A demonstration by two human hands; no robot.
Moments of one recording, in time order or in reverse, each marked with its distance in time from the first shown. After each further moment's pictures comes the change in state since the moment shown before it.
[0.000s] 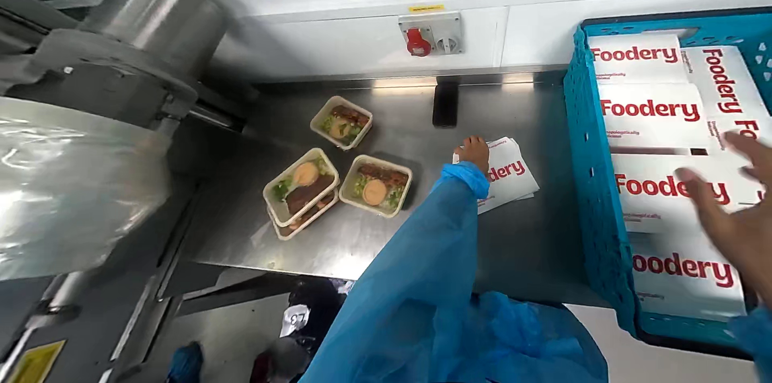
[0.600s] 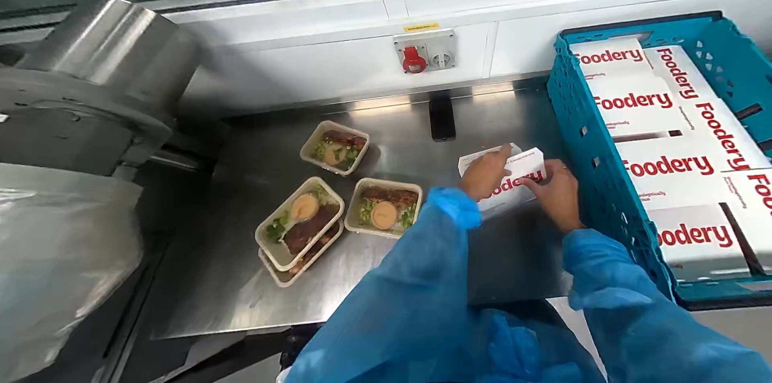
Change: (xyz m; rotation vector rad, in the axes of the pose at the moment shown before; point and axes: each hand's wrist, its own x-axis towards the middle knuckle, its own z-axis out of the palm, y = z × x) left_hand -0.074 -0.045 -0.045 -0.244 0.086 0.634; right_hand -0.001 -0.098 0.221 0.225 -0.052 0.375
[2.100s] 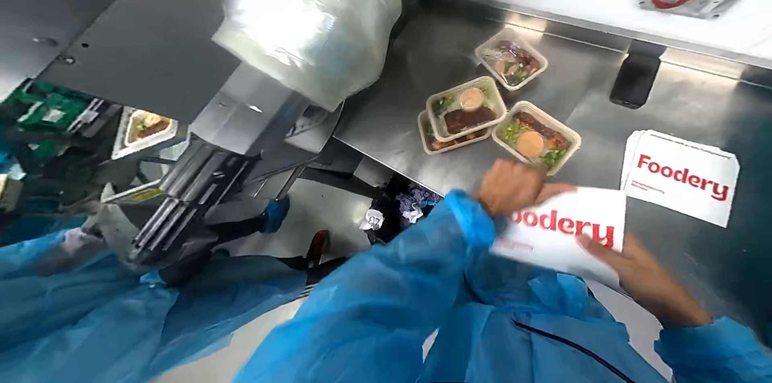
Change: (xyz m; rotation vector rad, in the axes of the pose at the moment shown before) left_hand -0.304 -0.076 -0.006 0.213 0.451 -0.286; right_hand -0.188 -0.104 0.031 0.493 -0.962 0.018
